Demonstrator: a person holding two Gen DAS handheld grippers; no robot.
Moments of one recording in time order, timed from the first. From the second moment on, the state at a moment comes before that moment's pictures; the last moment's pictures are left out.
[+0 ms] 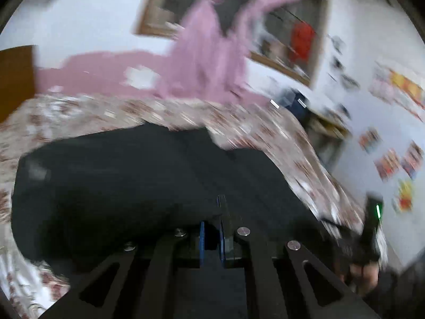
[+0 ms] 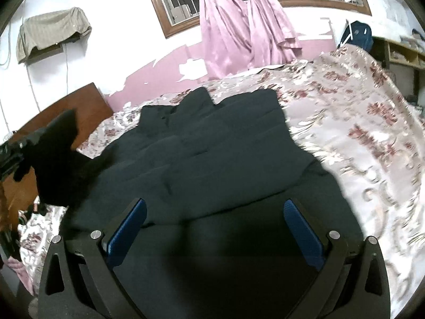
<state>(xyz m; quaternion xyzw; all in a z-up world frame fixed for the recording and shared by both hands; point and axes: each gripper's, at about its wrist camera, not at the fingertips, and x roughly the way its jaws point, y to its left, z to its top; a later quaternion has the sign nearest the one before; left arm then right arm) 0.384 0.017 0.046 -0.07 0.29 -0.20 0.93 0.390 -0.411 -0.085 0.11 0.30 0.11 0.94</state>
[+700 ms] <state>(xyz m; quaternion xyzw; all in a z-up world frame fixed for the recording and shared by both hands) 0.327 0.000 -0.032 -0.09 0.39 -0.32 0.86 0.393 -0.382 -0.071 0.07 0.32 0.13 0.93</state>
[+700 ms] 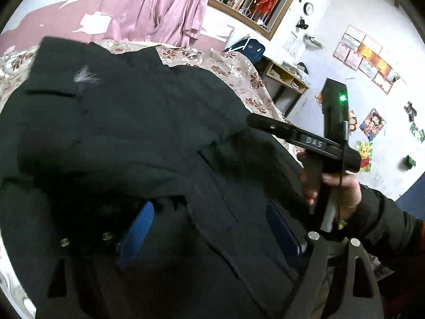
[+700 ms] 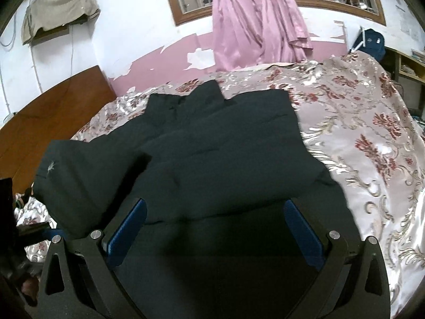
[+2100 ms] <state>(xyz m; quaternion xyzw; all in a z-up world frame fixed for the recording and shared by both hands) 0.406 0.109 -0.040 -0.16 0.39 0.00 0.91 0.355 -0.305 0.010 -0.06 0.20 0.19 0.96</state>
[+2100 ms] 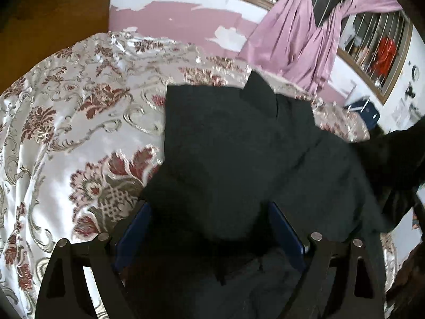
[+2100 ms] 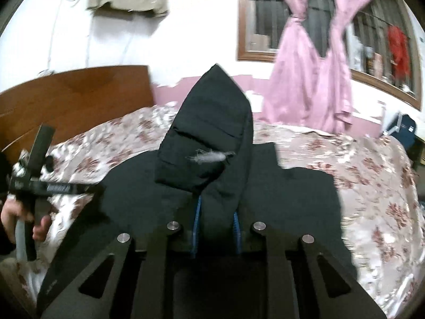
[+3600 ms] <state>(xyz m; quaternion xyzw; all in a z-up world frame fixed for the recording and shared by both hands) 0.419 0.055 -0.054 -0.09 0.46 0.04 0.88 0.447 -0.366 -0.097 -0.04 0.37 0.10 0.92</state>
